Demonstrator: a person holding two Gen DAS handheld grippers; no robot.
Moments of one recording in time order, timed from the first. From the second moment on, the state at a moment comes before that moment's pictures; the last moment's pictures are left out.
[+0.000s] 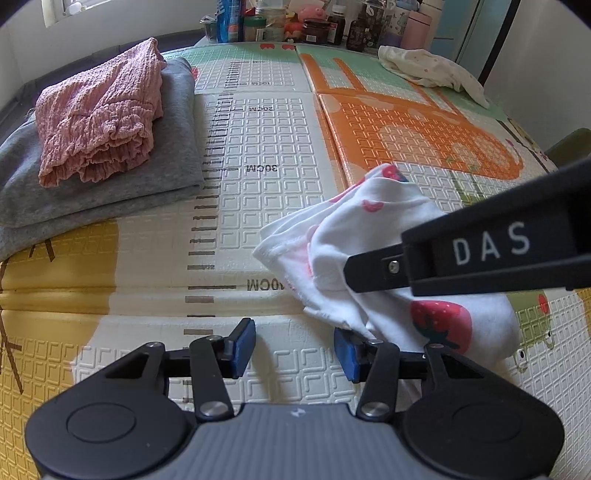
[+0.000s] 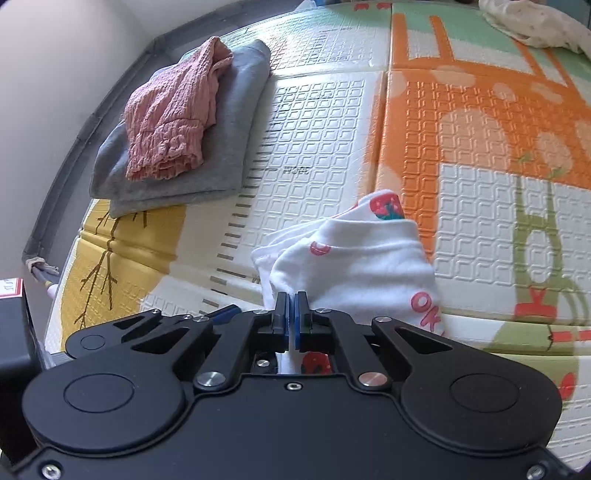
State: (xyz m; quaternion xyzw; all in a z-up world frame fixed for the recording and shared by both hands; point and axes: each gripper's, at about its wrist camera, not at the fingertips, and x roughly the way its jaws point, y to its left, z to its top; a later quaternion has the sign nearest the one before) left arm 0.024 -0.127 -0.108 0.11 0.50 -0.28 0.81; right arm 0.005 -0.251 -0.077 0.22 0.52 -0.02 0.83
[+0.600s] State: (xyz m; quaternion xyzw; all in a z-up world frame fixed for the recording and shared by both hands) left arm 0.028 -0.112 -0.098 0.07 0.51 -0.27 0.81; right arm 0.008 -0.257 -0.099 0.24 0.54 0.01 0.81
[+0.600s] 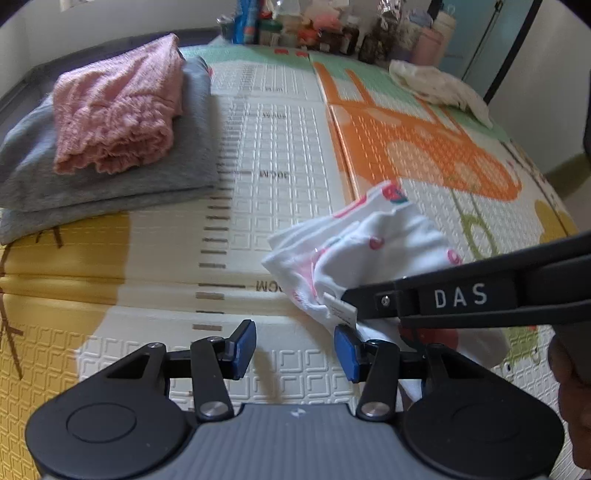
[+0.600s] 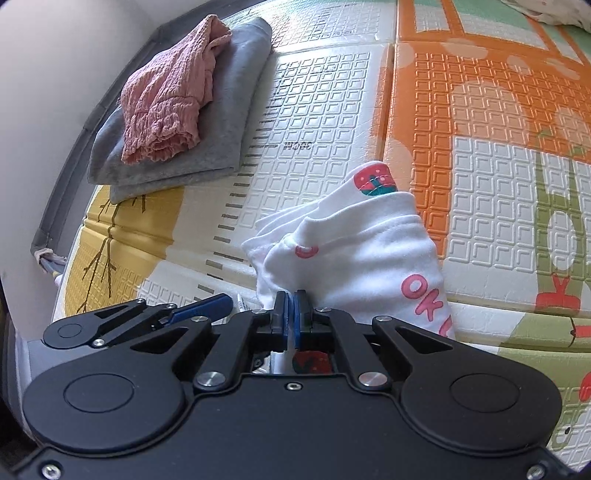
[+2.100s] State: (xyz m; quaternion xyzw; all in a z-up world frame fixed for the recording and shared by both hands) left arm 0.010 -0.121 -0.103 0.05 0.54 -0.28 0.79; right arm 0.020 -0.267 -0.066 0.14 0.54 0.02 0.83
